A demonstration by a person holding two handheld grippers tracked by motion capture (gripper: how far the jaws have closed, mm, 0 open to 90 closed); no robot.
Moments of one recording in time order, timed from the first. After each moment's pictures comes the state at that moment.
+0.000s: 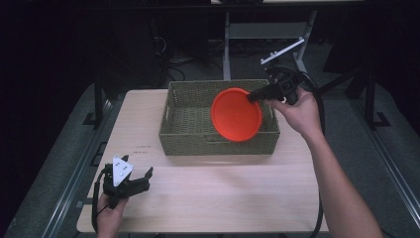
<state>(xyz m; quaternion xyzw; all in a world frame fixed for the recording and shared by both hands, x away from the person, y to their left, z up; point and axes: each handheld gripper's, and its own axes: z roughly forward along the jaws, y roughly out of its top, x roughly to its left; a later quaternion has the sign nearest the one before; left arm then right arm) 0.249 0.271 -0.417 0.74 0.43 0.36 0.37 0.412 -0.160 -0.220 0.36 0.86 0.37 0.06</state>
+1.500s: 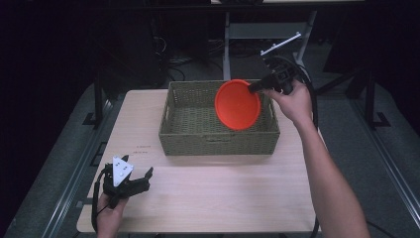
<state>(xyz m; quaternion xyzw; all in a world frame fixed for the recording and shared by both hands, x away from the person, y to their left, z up) 0.248 0.271 -0.417 0.74 0.42 0.36 0.37 0.457 -0.165 -0.234 0.41 0.83 0.36 0.06</state>
